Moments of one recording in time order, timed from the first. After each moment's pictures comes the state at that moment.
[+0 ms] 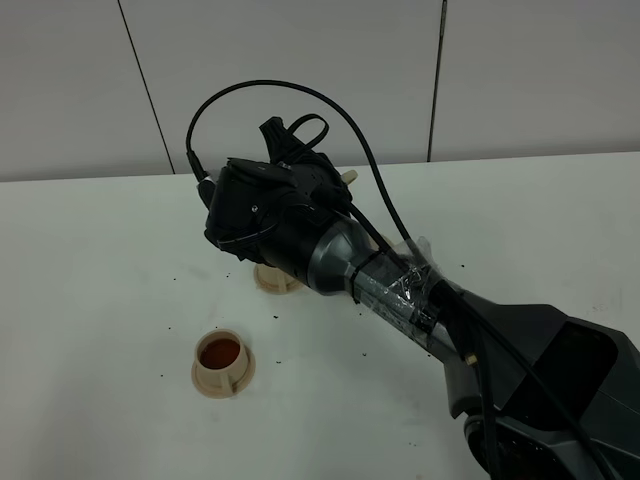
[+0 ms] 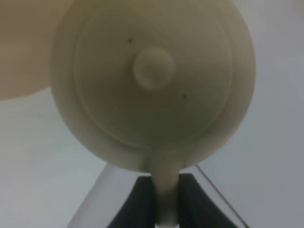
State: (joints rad) left arm 0.15 0.06 -0.51 -0.02 1.04 -0.03; right arm 0.87 2.56 -2.45 -0.89 1.21 -1.01
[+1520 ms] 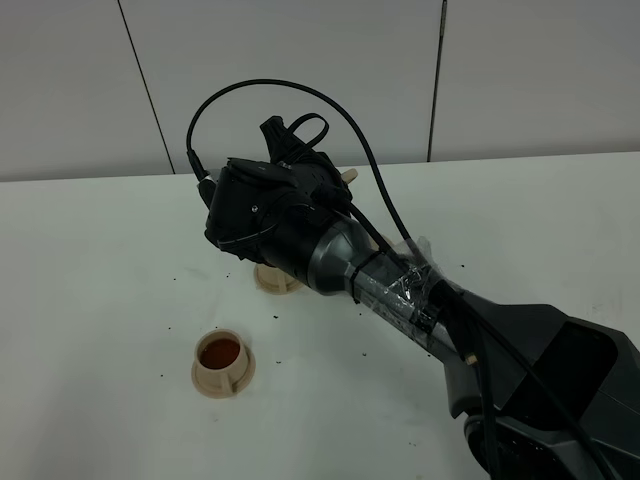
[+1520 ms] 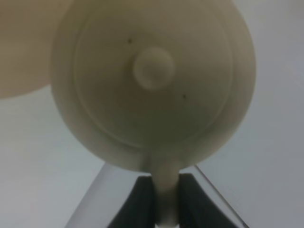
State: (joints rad) left arm 0.15 0.06 -0.51 -0.02 1.04 -0.03; right arm 0.87 2.56 -2.45 -0.89 1.20 -1.01
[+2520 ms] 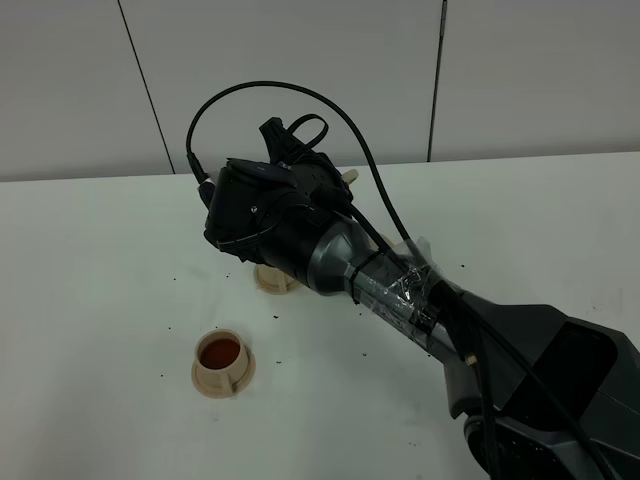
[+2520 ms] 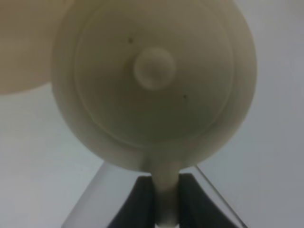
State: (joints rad) left arm 0.15 0.06 -0.51 -0.02 1.04 -0.03; right arm 0.87 2.56 -2.45 -0.89 1.21 -1.03
